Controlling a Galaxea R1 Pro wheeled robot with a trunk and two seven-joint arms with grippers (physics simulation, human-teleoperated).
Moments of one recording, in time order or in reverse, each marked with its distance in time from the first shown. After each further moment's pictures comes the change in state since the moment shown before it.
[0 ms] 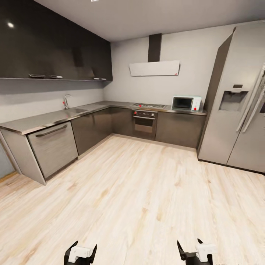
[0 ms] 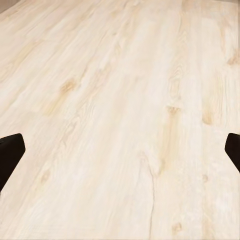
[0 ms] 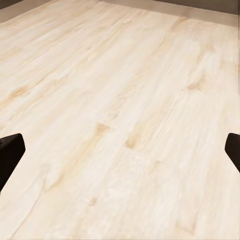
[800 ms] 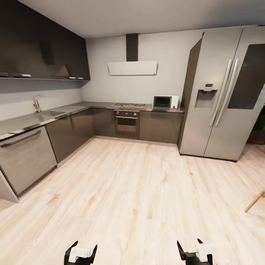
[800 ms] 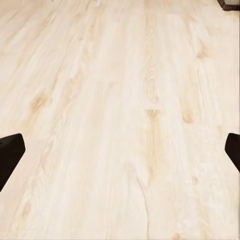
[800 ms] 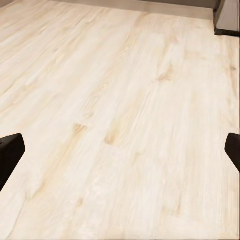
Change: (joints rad) left arm 0.000 0.000 -0.002 0.000 -0.006 0.000 0.002; right arm 0.000 0.000 0.000 0.000 0.000 0.000 0.000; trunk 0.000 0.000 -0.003
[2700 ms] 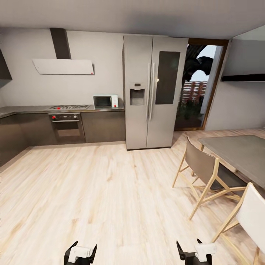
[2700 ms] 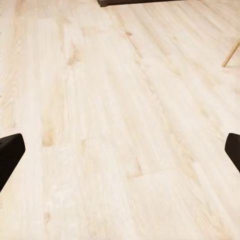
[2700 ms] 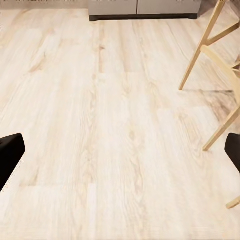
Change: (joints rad) left arm 0.000 0.000 0.003 0.001 0.006 -0.001 -0.001; right arm -0.001 0.006 0.003 -0.001 0.001 0.008 -0.007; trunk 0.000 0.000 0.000
